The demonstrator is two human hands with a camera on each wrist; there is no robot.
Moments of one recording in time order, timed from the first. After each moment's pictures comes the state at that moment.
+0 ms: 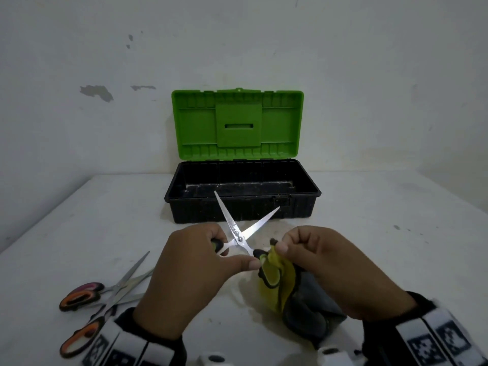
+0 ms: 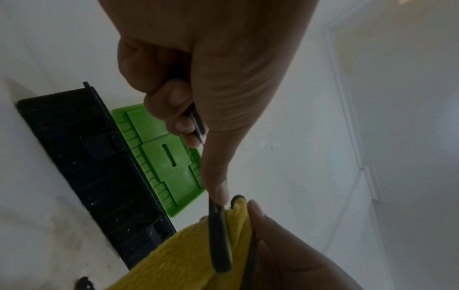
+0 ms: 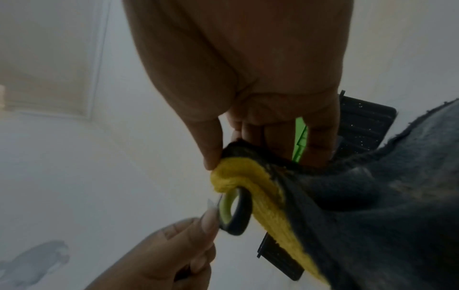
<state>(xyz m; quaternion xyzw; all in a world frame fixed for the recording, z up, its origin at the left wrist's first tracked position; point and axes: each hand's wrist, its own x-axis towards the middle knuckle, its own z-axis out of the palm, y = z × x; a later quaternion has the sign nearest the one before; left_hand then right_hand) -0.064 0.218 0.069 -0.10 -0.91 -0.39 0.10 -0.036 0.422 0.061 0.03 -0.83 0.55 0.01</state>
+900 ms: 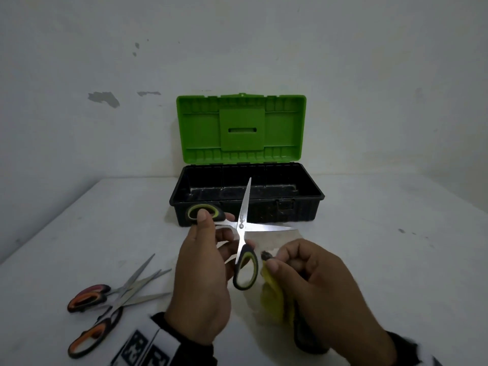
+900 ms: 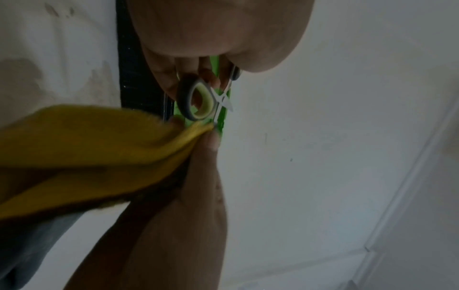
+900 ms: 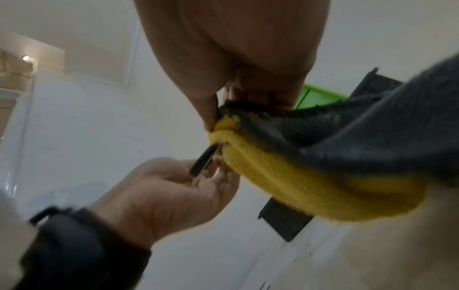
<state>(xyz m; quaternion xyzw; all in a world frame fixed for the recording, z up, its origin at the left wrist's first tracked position) -0.064 0.246 0.060 0.06 -0.53 -0.84 0.02 -0.014 0.390 0.048 0.01 -0.84 0.54 0.11</state>
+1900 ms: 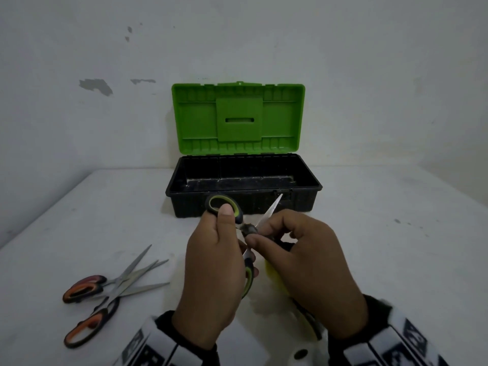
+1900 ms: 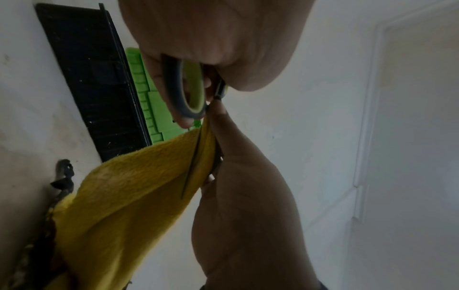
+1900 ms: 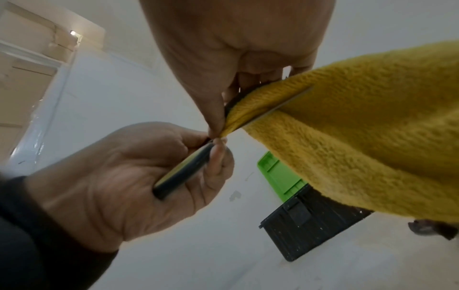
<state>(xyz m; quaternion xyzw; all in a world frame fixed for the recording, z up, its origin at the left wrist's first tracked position) -0.051 0.254 0.059 -0.02 -0.72 -0.69 0.09 -0.036 0.377 0.051 0.12 -0.85 0.43 0.28</state>
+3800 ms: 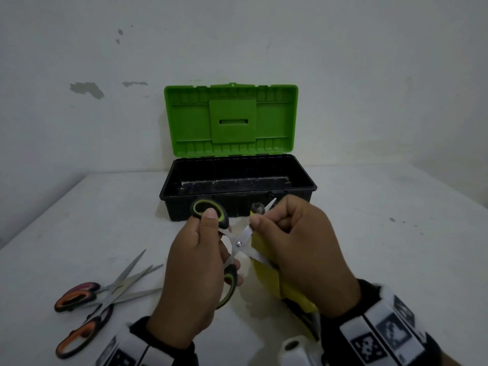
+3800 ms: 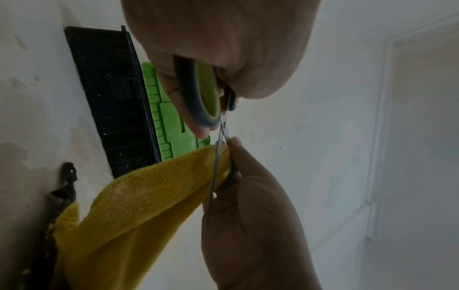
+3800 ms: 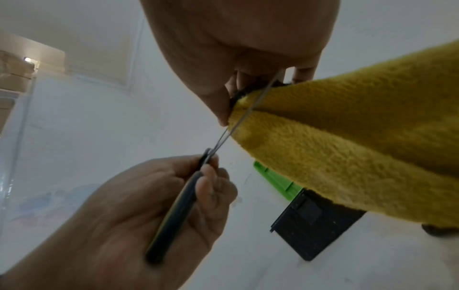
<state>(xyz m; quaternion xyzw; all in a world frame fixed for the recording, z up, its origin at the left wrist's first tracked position) -0.059 0.240 0.052 -0.01 -0.70 -0.71 0.06 -0.050 0.381 0.061 0.02 -0.83 0.50 0.26</state>
